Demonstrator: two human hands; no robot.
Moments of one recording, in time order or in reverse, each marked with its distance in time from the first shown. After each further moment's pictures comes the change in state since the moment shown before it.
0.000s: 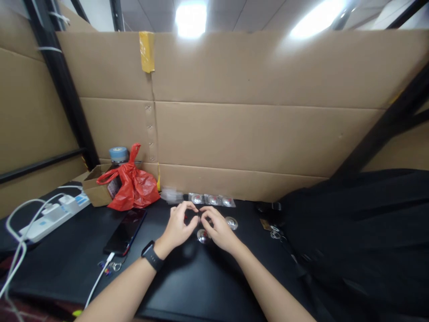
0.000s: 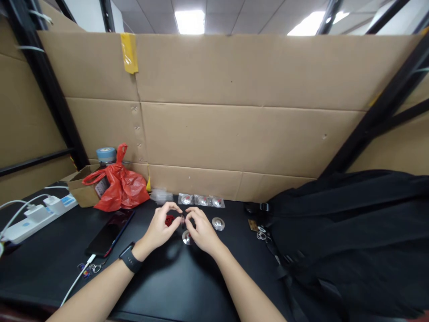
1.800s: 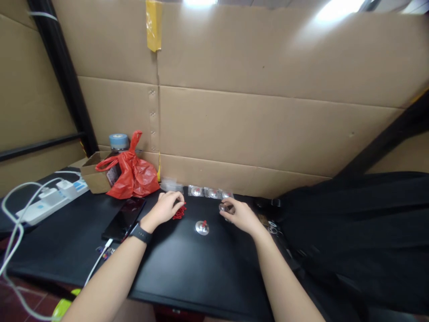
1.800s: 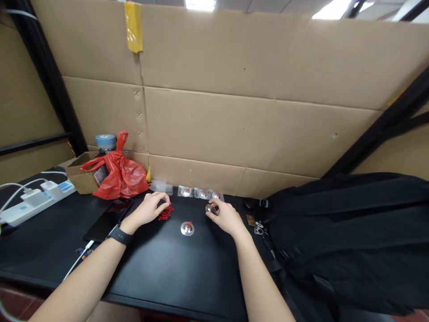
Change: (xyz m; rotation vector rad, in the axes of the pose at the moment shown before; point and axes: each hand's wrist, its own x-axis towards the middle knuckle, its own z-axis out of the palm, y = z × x) left_hand 0.015 -0.053 -0.031 0.201 -0.239 -0.027; right_hand -0.005 0.044 -0.071 -0.461 -0.051 0.304
